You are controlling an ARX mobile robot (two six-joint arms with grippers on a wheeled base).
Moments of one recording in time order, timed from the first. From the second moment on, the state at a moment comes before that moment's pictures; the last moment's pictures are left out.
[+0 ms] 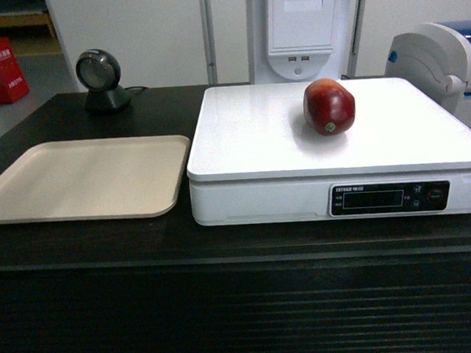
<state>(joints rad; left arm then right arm) -0.30 1.50 0.87 0.61 -0.25 -0.05 0.00 0.00 0.01 0.00 0.00 0.00</state>
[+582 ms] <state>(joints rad) -0.10 1.03 0.27 0.77 -0.11 -0.01 0.00 0.00 0.01 0.00 0.00 0.00</state>
